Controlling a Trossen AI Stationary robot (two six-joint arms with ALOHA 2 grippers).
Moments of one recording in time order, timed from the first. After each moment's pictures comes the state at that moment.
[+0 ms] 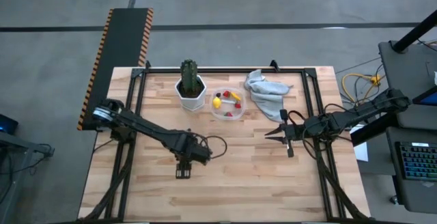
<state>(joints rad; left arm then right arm) -0.33 1.75 1.28 -1.04 0.10 -0.33 0.31 0.69 0.28 0.12 0.23 -0.09</state>
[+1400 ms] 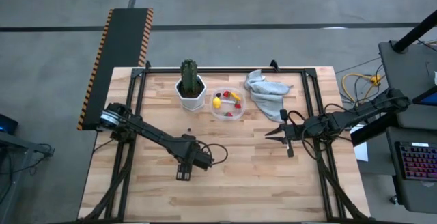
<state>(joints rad) -0.36 1.84 1.24 -0.96 0.02 -0.28 0.31 0.69 0.28 0.11 0.23 -0.08</state>
